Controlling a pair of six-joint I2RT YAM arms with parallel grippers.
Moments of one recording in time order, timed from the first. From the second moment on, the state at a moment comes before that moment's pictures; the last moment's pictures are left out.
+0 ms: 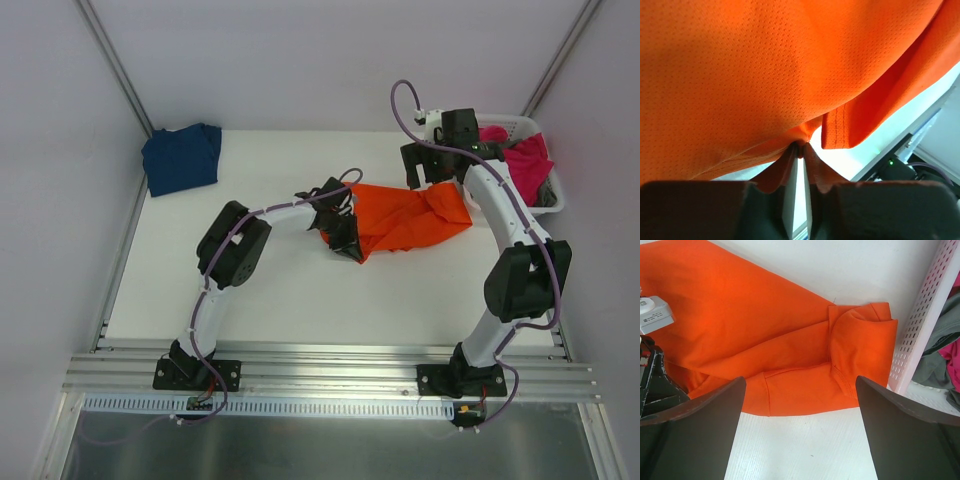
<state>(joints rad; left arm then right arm) -0.67 2.23 1.57 -0.40 0.54 -0.75 0.18 1.73 1.65 -0.75 -0.06 -0.18</state>
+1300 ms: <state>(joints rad) -0.68 2.18 1.56 -0.47 0.42 -0.64 0.16 2.17 1.91 -0.73 0.05 -0.27</state>
